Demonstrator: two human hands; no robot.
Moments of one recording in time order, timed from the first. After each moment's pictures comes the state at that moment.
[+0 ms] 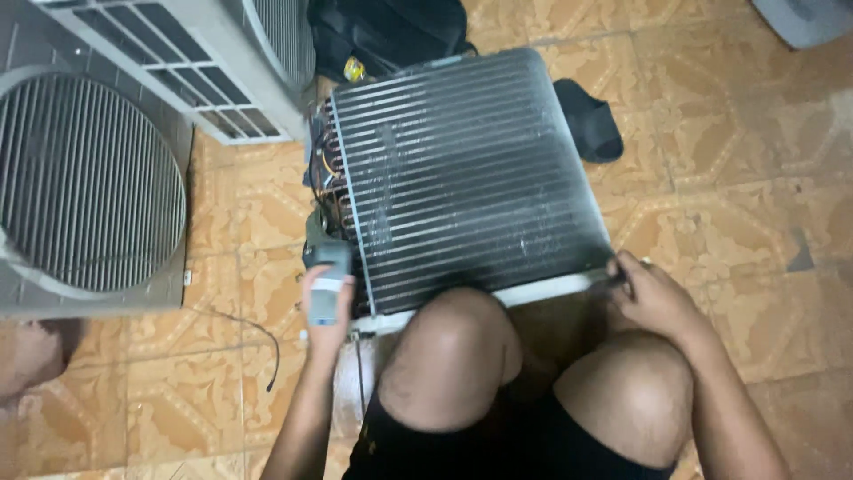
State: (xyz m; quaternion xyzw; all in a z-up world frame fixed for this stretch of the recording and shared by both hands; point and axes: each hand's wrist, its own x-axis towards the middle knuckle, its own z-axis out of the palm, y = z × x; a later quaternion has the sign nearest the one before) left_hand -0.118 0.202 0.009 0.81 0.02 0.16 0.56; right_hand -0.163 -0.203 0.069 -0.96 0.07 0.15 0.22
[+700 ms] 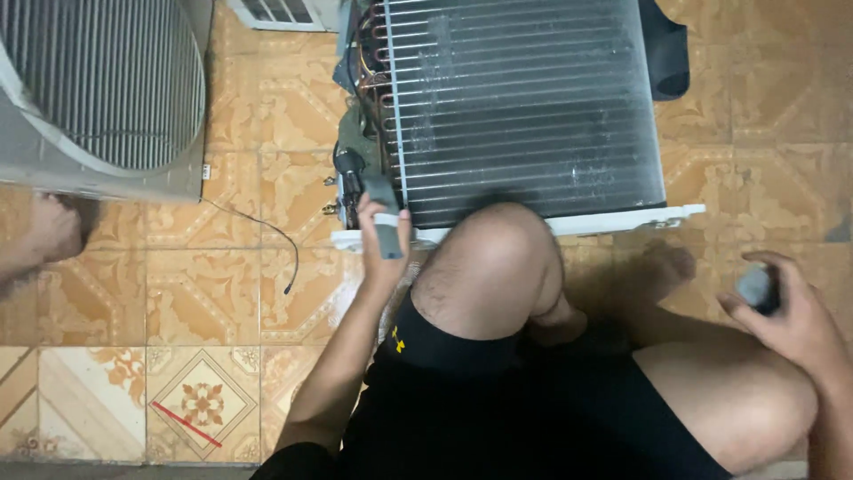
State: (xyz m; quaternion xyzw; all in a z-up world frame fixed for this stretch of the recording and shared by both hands) left_hand -0.159 0.189 -0.005 0.84 -0.01 0.11 0.52; right_hand -0.263 -0.236 0.093 -0.96 0.11 0.06 0.25
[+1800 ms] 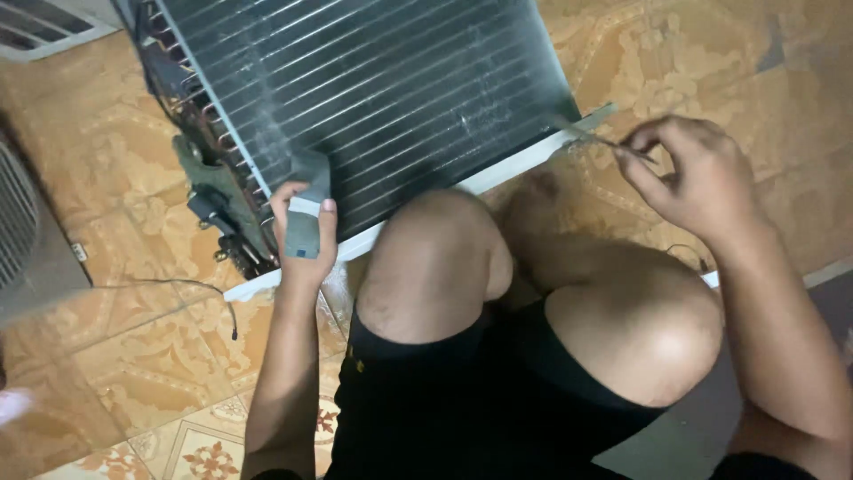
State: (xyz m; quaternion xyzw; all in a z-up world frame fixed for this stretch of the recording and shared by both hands) left_hand -0.111 0.141 0.016 0.85 -0.12 0.01 0.50; right_hand -0.203 -0.216 0.104 -0.99 -0.02 -0.05 0.16
